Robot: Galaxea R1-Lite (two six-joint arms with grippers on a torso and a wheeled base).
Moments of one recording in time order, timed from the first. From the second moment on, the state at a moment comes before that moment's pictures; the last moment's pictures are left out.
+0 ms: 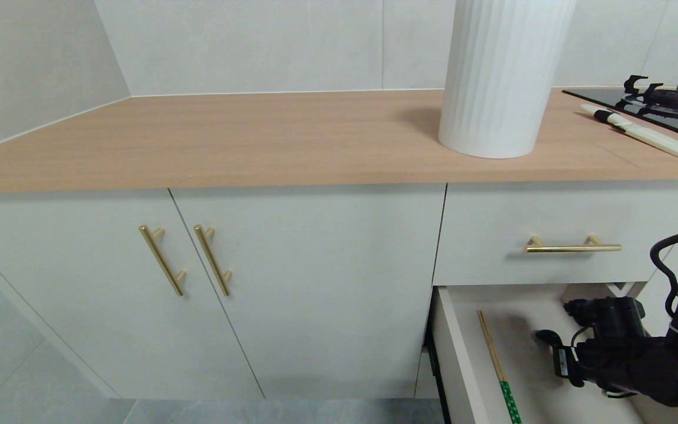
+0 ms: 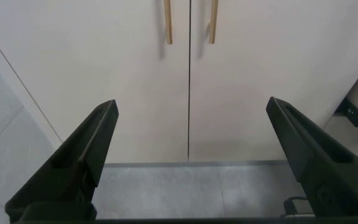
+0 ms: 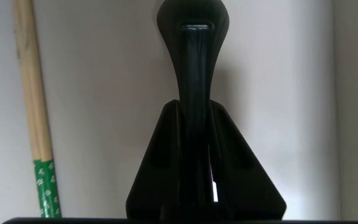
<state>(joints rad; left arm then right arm) 0.00 0.00 0.00 0.00 -0.02 0.00 0.00 2.24 -0.48 -0.90 -0.09 0.11</state>
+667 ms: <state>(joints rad) 0.00 0.00 0.00 0.00 -0.02 0.00 0.00 2.23 -0.48 -0.91 -0.09 0.11</state>
